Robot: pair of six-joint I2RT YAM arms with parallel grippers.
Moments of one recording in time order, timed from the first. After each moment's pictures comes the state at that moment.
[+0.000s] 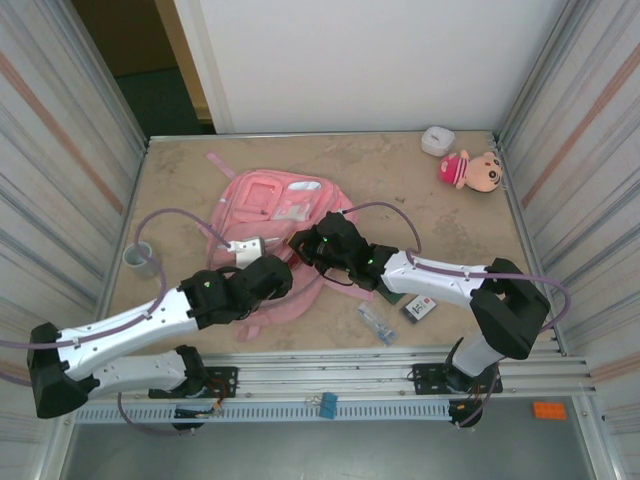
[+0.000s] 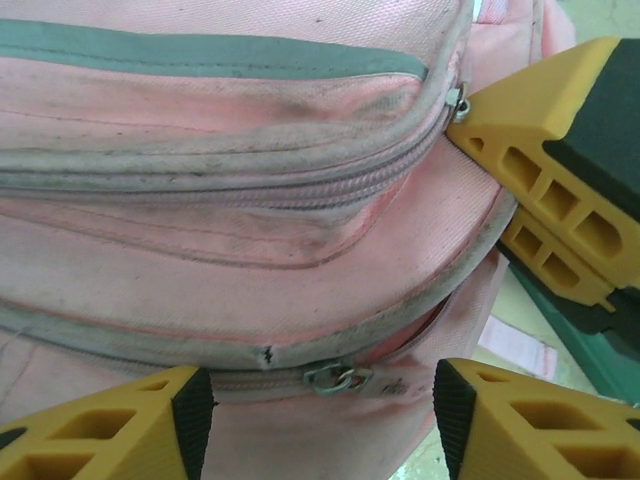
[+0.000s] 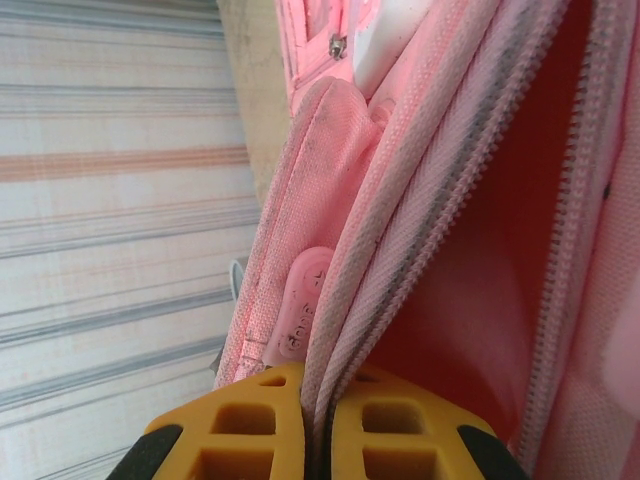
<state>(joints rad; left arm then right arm) -1.07 1.04 0.87 -0.80 -0.51 -1.11 0.94 1.55 0.95 0.14 -0.02 1.48</state>
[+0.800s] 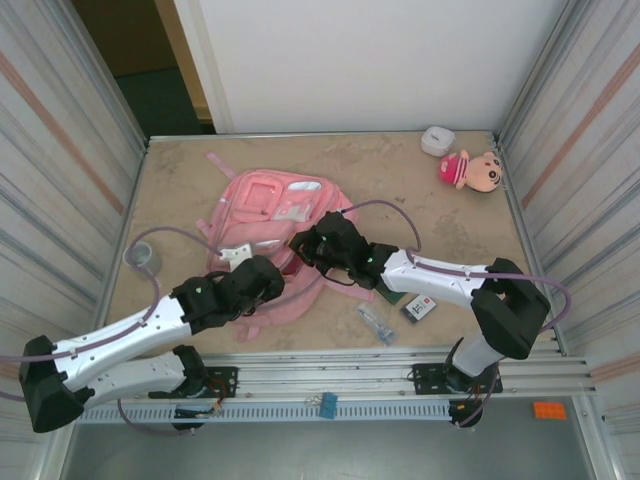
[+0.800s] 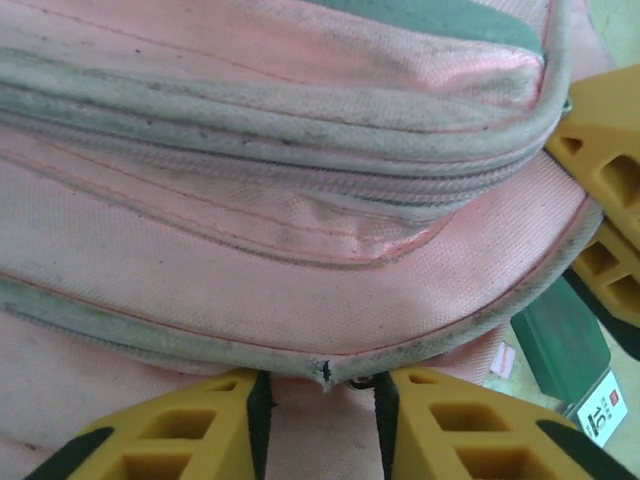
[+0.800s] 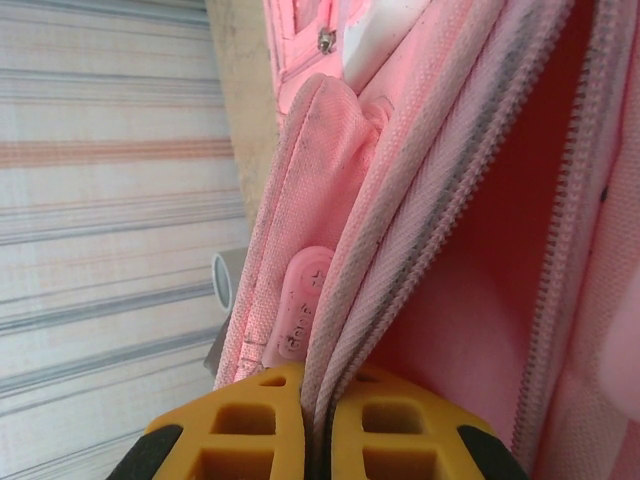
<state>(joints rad) -0.99 0.95 0.74 -0.68 -0.37 -1.20 0.94 1.55 0.97 0.09 -0.03 1.45</state>
